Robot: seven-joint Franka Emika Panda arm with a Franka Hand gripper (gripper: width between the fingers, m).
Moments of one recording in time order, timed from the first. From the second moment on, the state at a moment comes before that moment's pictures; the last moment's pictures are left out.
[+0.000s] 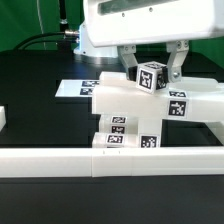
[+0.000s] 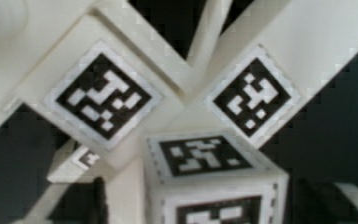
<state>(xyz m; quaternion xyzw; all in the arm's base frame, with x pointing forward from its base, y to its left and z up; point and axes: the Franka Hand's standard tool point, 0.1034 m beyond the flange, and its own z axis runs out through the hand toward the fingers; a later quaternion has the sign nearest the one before) 0.647 0.010 0.118 -0.91 0.40 -0.06 0.09</state>
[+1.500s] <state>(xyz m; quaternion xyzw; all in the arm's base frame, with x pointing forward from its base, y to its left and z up) 0.637 0.024 0.120 -1.00 0.03 0.03 0.06</state>
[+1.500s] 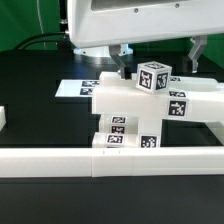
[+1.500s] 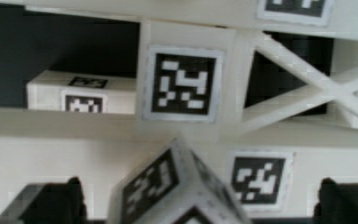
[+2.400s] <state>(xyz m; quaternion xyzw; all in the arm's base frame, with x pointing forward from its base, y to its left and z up) 0.639 0.013 0.117 -0.94 -0.33 0.02 0.04</state>
